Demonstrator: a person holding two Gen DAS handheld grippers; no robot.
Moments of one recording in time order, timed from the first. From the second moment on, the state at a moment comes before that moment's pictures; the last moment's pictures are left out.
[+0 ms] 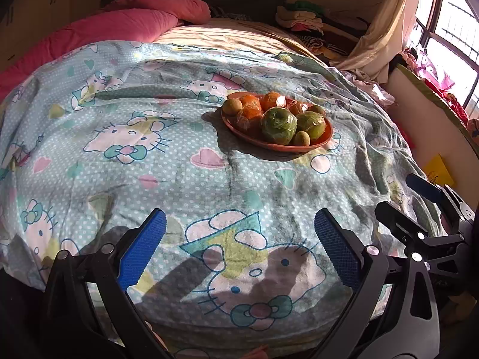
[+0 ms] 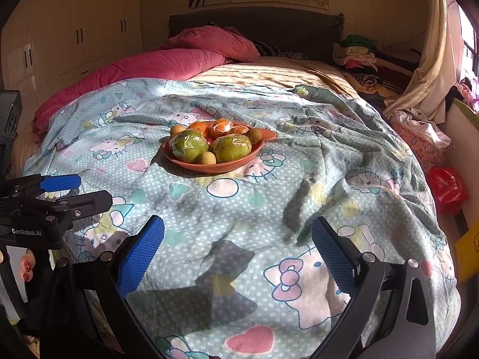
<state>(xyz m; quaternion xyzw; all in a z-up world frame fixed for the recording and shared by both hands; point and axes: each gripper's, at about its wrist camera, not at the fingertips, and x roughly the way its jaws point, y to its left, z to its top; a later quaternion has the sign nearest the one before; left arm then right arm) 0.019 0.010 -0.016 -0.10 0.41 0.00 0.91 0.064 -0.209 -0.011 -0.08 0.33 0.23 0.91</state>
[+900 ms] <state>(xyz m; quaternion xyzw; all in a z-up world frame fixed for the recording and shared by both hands) 0.019 0.011 -0.013 -0.09 0.41 0.01 0.91 0.065 -0.211 -0.011 -0.08 0.33 0.23 0.91</state>
